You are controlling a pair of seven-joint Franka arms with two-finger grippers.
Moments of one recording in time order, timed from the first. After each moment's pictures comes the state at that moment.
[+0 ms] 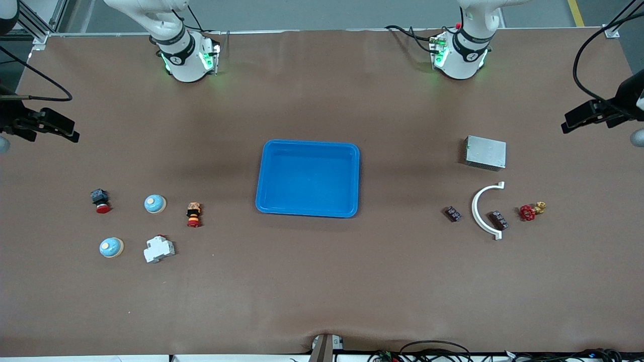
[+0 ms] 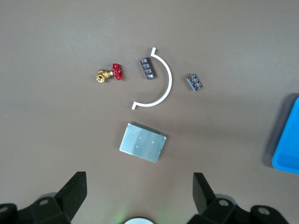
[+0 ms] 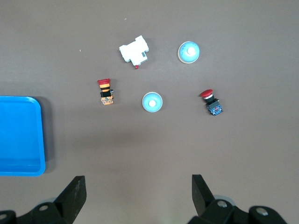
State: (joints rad) left arm 0.17 0.01 -0.14 -1.59 0.00 1.52 -0.11; right arm -0.06 0.00 0.00 -1.62 0.01 1.56 -0.03
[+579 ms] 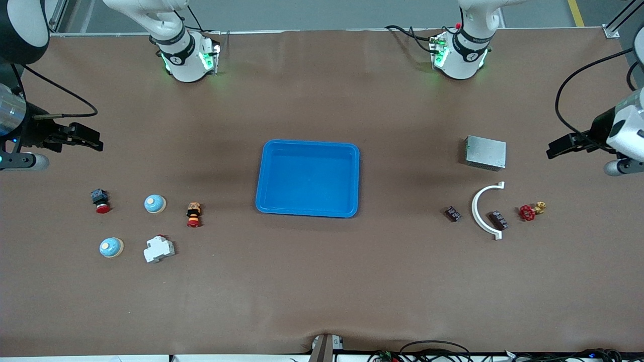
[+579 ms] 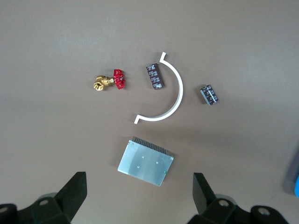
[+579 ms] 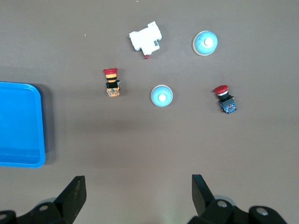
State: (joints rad) left arm 0.19 0.02 -0.14 -1.81 0.00 1.77 -0.11; right arm -0.02 0.06 0.00 -1.62 0.01 1.56 -0.03
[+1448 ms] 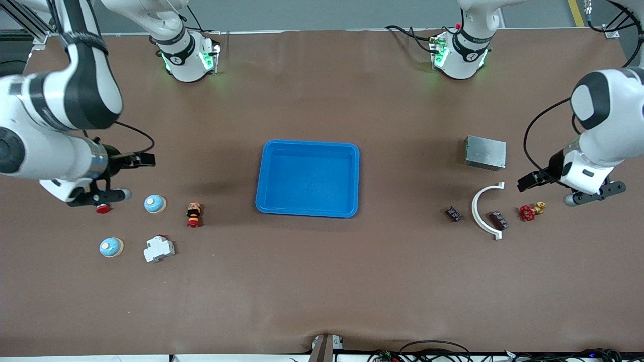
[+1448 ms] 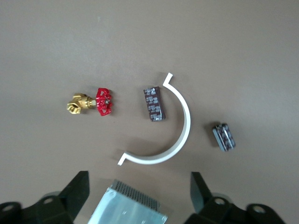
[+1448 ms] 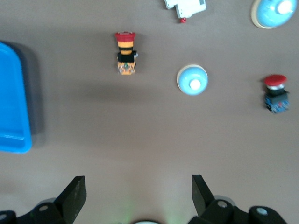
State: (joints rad) left arm 0.20 0.15 -0.14 -2.04 0.00 2.22 -0.25; right arm 0.08 0.26 0.01 -1.70 0.00 1.64 -0.03
